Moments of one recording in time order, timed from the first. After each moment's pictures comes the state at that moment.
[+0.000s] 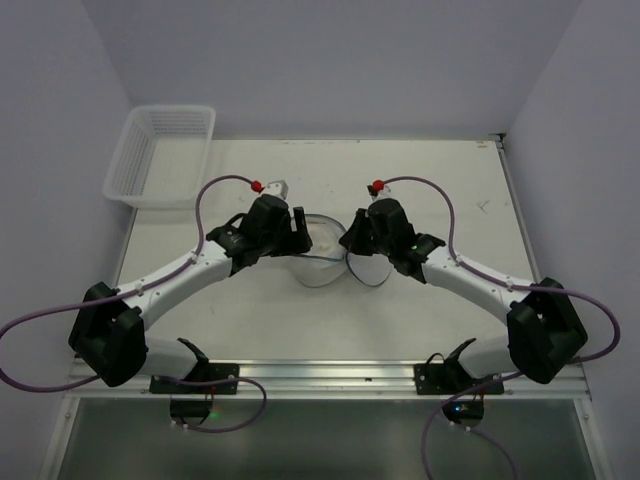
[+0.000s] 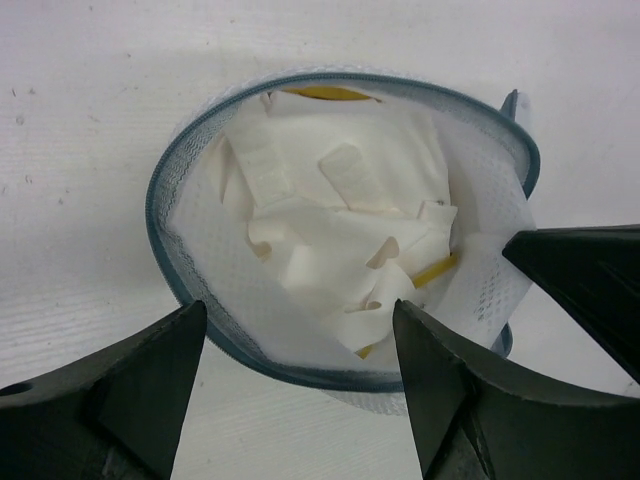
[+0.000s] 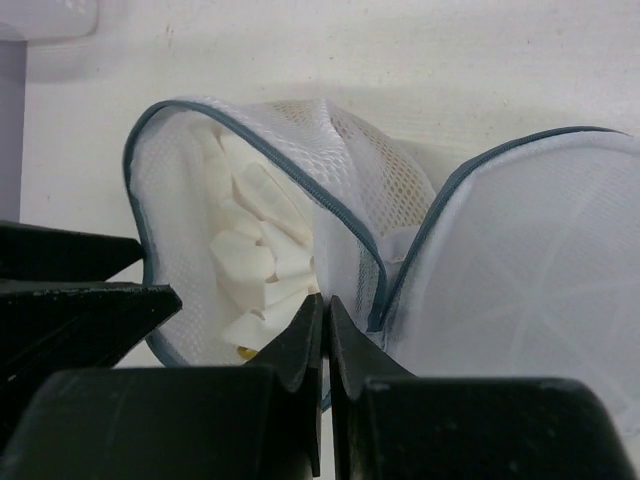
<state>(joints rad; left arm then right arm) -0.65 1.36 0.94 -0.37 -0.12 -0.67 0.66 1.40 0.87 -0.08 0.03 0.72</state>
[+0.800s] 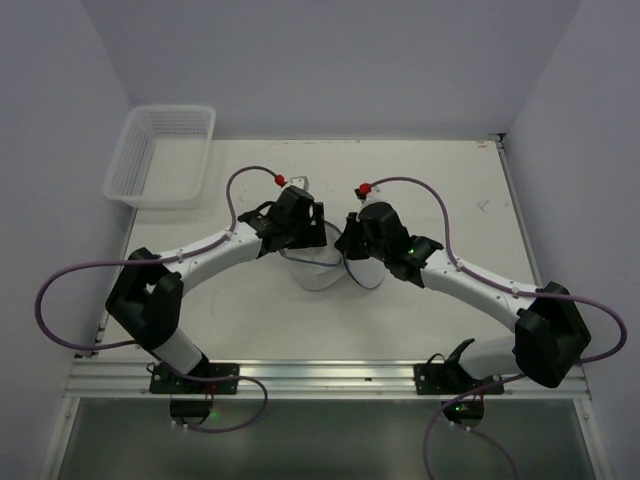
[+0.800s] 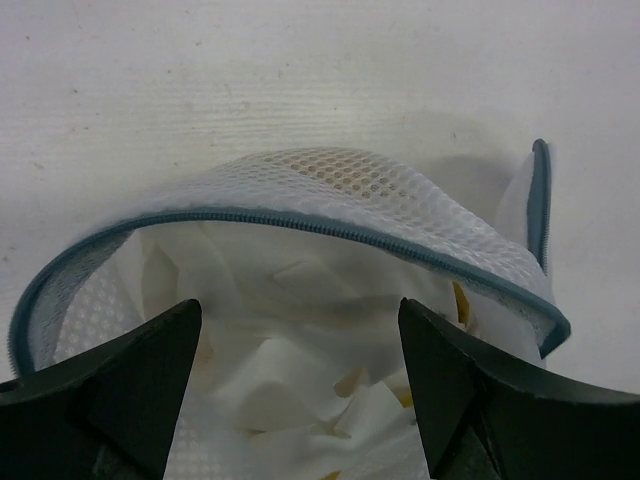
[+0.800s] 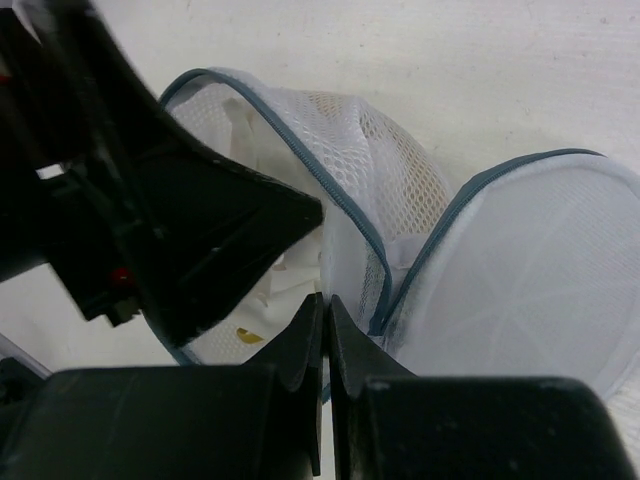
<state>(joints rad) -0.69 1.58 1.13 -0.38 -0.17 -0.66 0.74 1.35 0.90 -0.14 0.08 0.60</state>
